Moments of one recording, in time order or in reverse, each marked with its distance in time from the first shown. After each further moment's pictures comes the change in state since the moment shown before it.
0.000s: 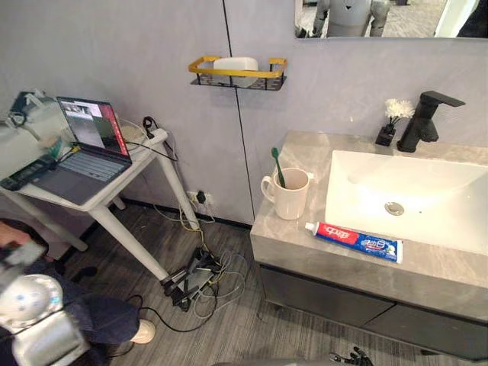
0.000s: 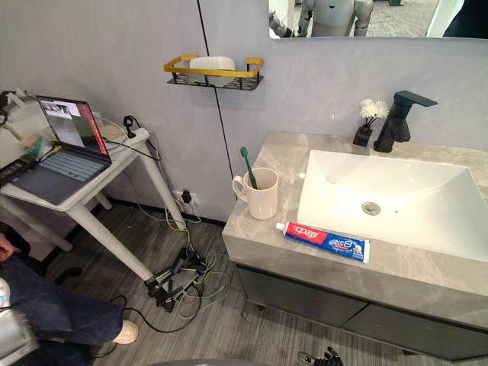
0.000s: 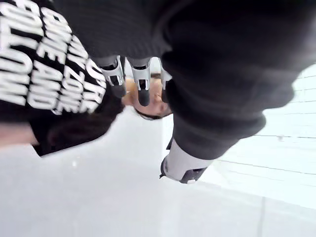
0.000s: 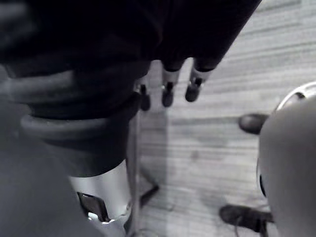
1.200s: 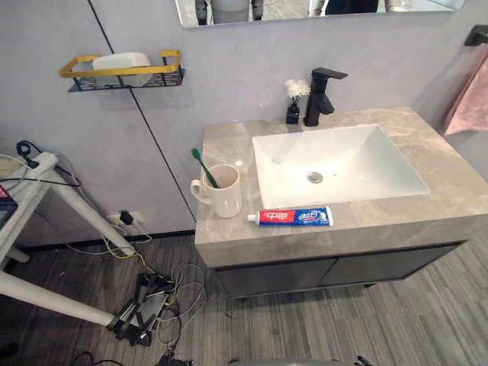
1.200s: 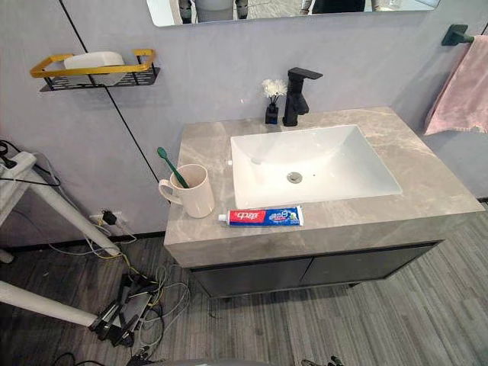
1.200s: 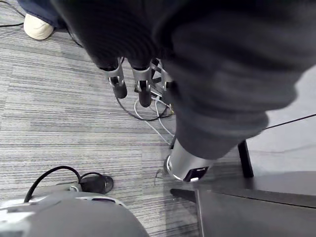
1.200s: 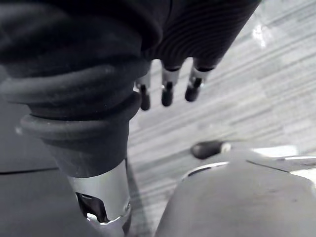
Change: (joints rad) left arm 0.130 -0.144 -0.395 1.639 -0.103 0.044 -0.462; right arm -0.008 -0.047 -0.010 0.071 0.001 0.013 -0.010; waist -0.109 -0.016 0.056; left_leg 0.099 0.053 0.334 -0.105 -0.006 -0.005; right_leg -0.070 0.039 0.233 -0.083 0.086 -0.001
